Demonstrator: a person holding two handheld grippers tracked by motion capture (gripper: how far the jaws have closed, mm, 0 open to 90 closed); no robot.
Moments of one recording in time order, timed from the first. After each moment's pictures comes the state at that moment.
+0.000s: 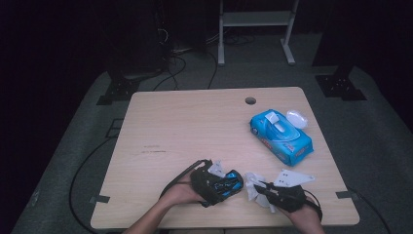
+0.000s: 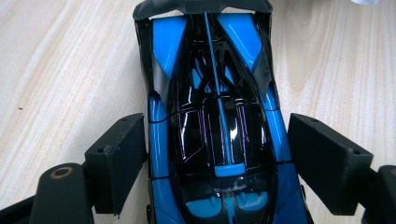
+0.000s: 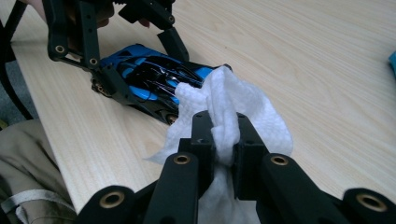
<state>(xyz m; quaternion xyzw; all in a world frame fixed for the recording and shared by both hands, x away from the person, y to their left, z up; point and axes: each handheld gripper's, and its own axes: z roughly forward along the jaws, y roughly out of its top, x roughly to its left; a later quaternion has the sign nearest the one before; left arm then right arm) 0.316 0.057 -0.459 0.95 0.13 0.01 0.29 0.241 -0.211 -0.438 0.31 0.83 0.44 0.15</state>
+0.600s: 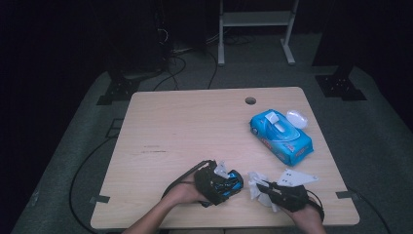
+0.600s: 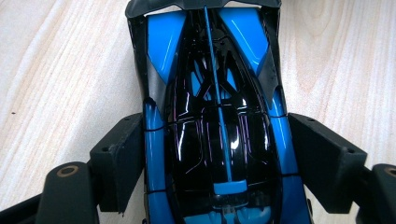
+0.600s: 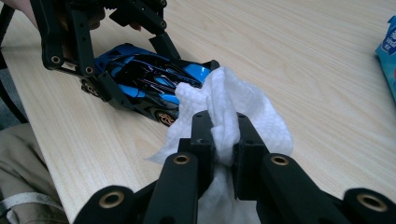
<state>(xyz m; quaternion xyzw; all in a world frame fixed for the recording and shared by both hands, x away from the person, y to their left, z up) 0.314 0.046 -0.458 0.96 0.12 0.03 0.27 0.242 -0.218 -0.442 0.32 0.82 0.45 0.15</state>
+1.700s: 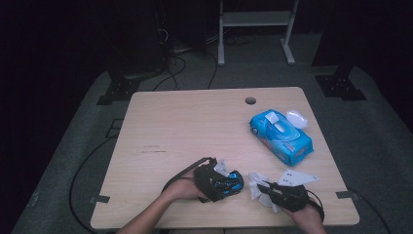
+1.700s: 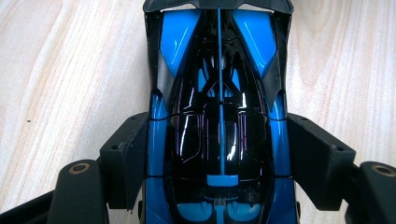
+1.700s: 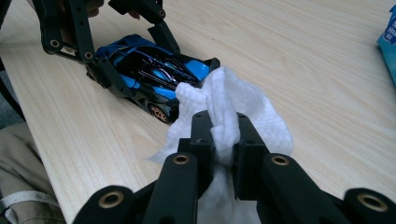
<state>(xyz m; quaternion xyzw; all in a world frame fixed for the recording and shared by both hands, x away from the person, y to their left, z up) 0.323 0.047 -0.453 0.96 0.10 0.02 0.25 0.244 -0.221 -0.447 0.33 0.82 0.44 0.15</state>
